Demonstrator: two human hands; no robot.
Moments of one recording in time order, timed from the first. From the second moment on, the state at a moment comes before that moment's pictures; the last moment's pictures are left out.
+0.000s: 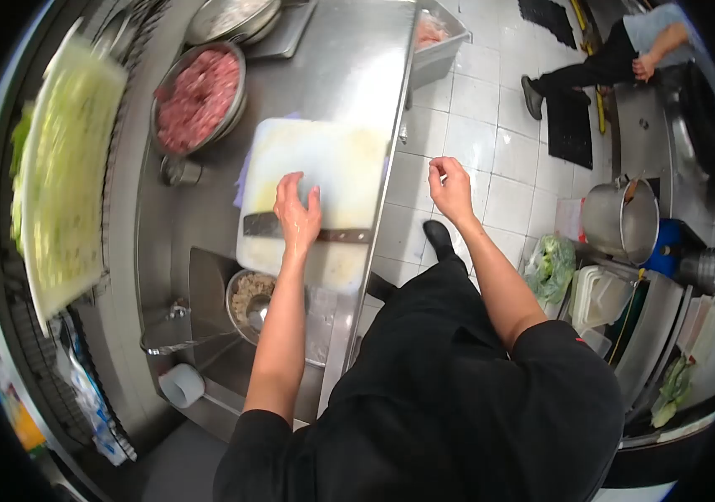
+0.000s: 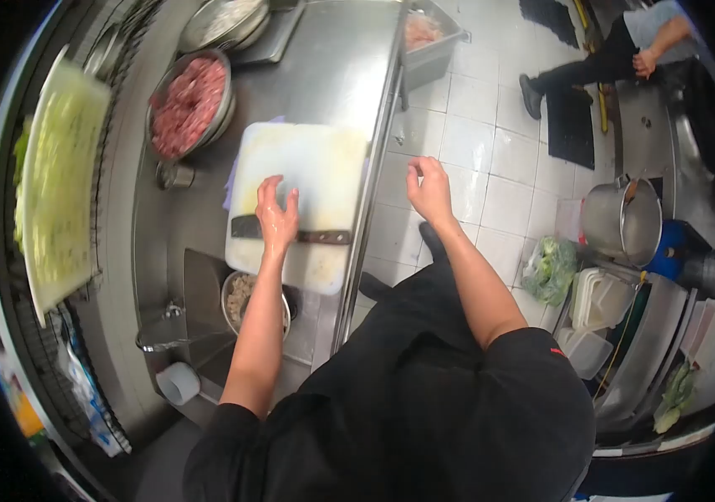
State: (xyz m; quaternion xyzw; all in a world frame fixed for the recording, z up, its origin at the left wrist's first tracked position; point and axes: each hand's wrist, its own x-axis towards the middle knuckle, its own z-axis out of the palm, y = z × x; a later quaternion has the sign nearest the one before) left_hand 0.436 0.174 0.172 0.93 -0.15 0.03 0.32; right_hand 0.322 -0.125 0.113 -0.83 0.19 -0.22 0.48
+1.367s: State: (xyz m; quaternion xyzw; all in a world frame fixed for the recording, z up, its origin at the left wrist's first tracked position) left_hand 0.532 0.047 0.106 0.99 -0.14 0.00 0.08; right_hand 0.660 -0.019 -0.200 -0.88 0.02 -0.06 0.46
